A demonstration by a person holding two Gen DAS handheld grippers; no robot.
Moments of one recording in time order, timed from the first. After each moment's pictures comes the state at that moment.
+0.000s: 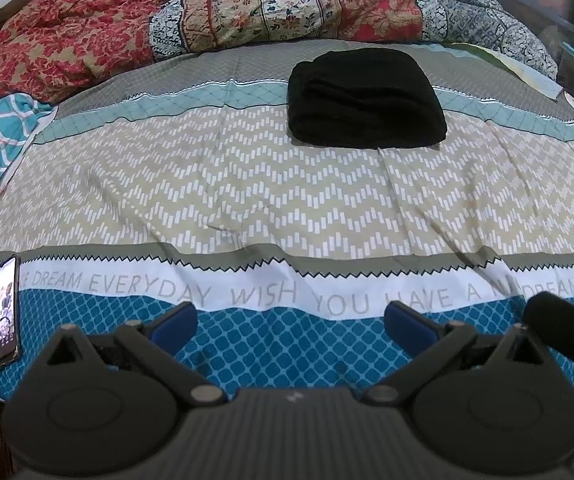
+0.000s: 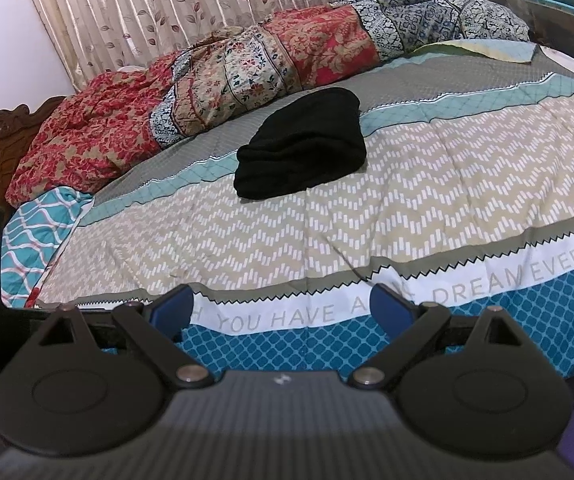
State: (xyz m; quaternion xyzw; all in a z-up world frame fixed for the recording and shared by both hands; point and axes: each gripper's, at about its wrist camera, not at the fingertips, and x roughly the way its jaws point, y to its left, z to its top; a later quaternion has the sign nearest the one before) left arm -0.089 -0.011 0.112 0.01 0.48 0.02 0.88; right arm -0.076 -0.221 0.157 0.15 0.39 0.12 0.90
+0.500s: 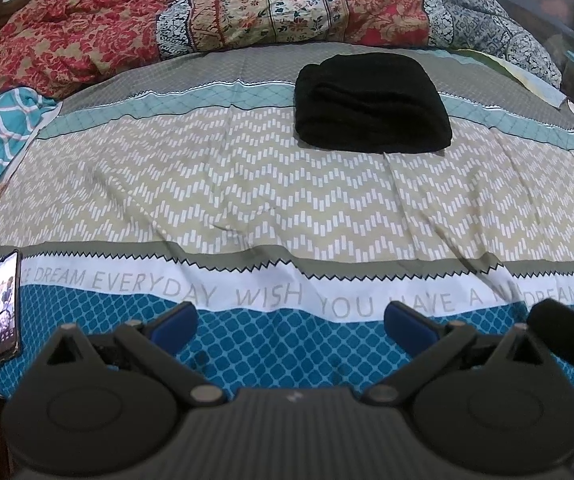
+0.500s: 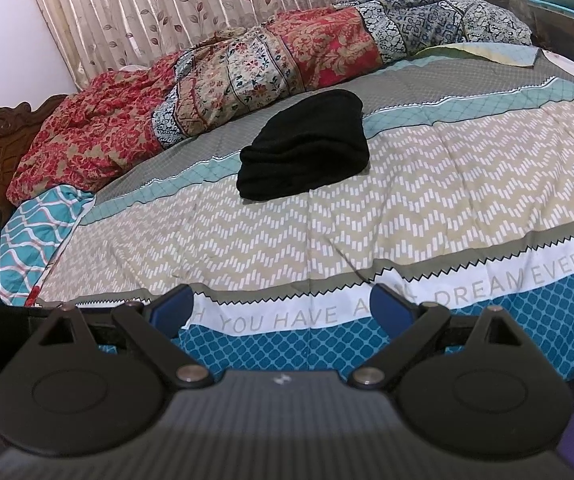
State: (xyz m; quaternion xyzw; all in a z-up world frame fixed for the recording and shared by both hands) left arm -0.089 -0.005 0.113 -0.01 0.48 0.03 0.88; right arm -0.076 -0.218 0.159 0.15 0.39 0.12 0.90
